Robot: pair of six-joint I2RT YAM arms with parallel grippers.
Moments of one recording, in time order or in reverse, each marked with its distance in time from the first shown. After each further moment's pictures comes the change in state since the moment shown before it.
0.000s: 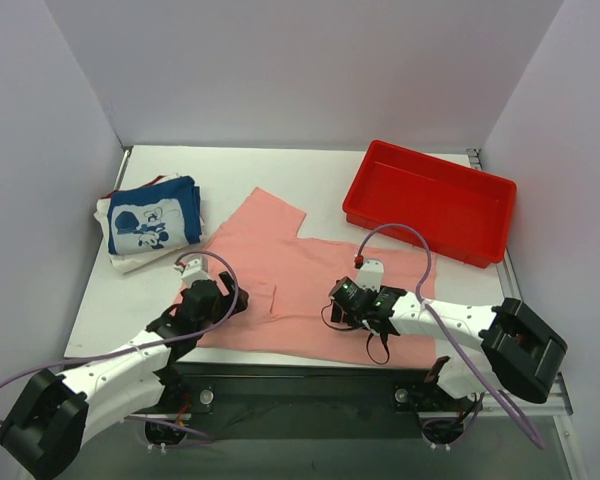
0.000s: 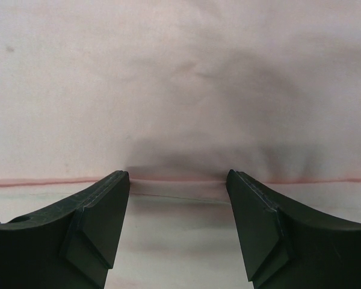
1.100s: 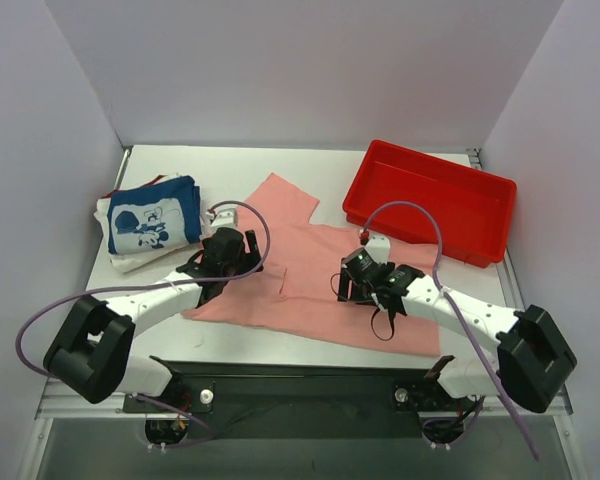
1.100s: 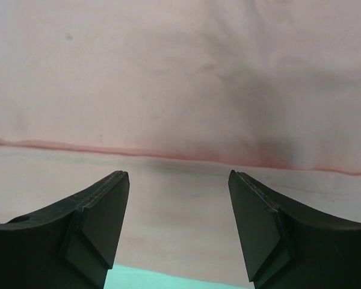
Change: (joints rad) left arm 0.063 0.436 0.454 -0.041 -0.008 0.281; right arm -0.161 -0.072 0.138 -0.108 -0.082 -0.209
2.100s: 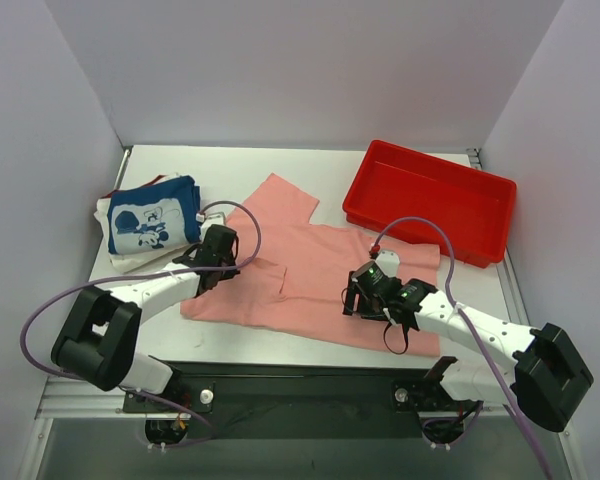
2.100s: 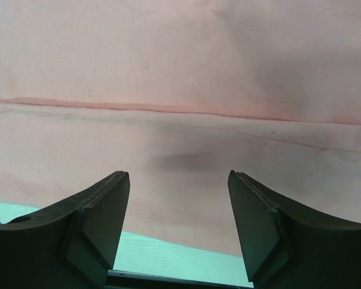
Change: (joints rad) left arm 0.084 0.054 0.016 -0.164 -0.019 0.016; right arm 0.013 -0.111 -0.125 -0.005 -0.089 0.082
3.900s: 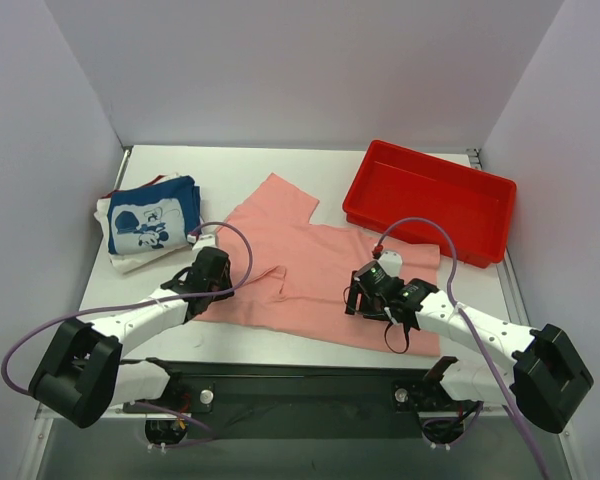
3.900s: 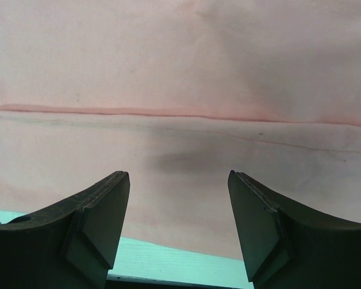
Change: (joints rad) left arm -0.030 -0.186 -0.188 0.002 0.014 -0.049; right arm -0.026 -0.001 -0.008 0.000 0.000 0.000
